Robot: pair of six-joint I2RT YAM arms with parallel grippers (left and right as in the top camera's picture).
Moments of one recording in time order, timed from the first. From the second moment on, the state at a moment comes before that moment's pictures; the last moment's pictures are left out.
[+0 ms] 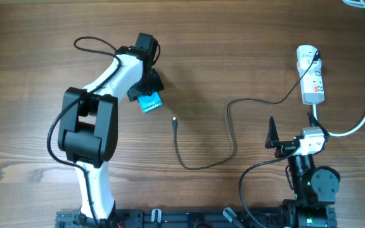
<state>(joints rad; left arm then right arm) -0.28 2.14 1.50 -0.85 -0.06 -0.65 -0.06 0.02 0.01 0.00 -0.13 -0.08</state>
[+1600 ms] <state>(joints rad) -0.44 2.14 1.50 -0.85 -0.04 -0.57 -0.06 0.02 0.01 0.00 -0.13 -0.08</state>
